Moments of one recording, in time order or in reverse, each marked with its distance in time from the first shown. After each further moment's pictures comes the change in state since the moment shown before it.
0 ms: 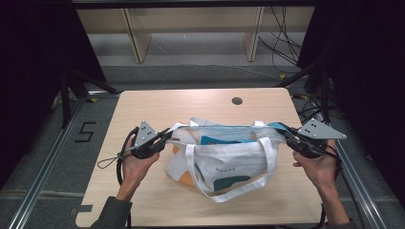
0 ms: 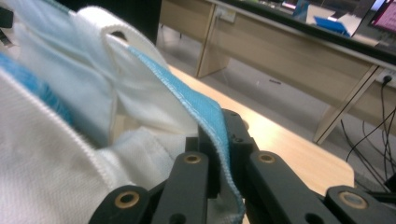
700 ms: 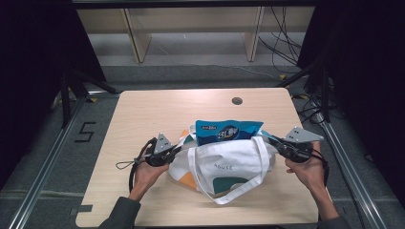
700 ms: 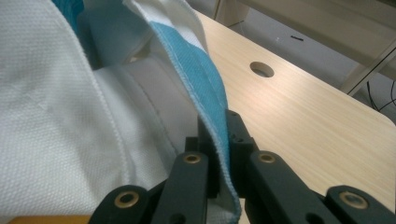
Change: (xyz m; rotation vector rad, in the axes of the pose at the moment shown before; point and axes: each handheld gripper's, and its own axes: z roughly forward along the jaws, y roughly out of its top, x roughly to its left) left arm -0.011 -0.047 0.039 0.221 -0.066 0.053; right arm 0.003 -0.043 0.034 0.181 0.058 -0.010
